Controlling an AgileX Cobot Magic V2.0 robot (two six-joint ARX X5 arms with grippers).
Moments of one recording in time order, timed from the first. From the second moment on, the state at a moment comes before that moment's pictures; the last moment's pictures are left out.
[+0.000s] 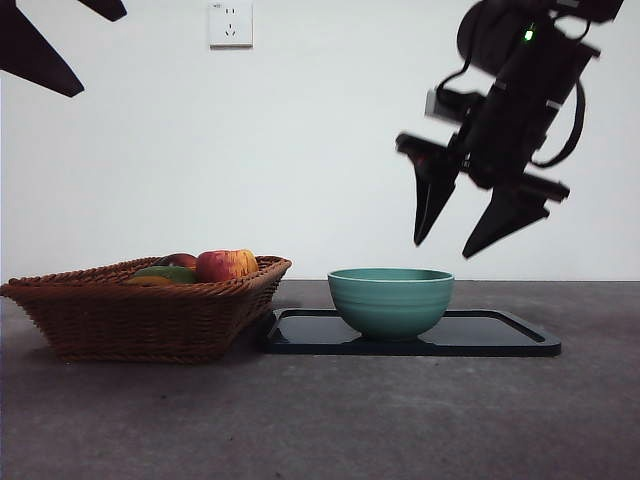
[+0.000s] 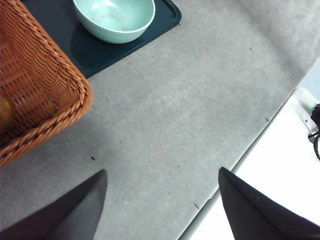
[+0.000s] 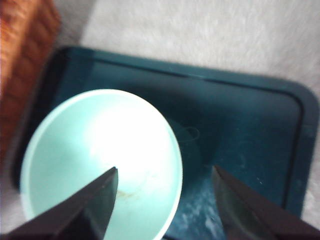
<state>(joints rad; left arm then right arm) -0.49 0.93 0.95 -0.85 0.44 0.04 0.35 1.73 1.24 -0.44 -0.18 0.26</state>
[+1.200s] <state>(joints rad) -0.49 0.93 0.95 -0.86 0.44 0.04 0.35 1.62 1.24 -0.44 -0.16 0.23</state>
